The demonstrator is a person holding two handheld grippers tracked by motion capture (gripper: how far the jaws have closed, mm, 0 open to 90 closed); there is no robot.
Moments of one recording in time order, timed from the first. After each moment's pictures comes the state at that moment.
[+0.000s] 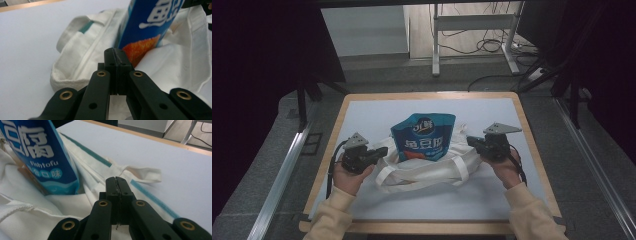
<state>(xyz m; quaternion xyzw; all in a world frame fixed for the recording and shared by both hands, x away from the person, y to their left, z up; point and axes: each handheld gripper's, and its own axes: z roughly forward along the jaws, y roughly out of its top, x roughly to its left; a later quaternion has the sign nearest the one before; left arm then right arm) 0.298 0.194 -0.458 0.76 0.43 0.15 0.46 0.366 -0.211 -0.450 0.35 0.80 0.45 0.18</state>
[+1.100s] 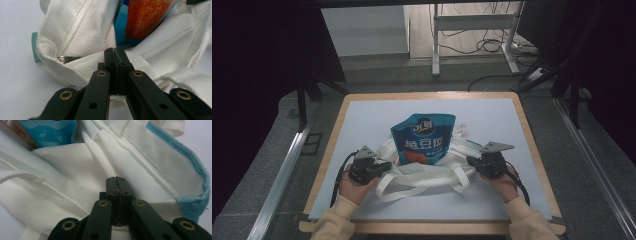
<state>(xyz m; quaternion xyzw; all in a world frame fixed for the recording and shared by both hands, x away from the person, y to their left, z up) 0.296 0.188 -0.501 0.79 0.45 0.11 0.41 0.350 -0.217 -0.506 0.36 0.82 0.41 0.15</state>
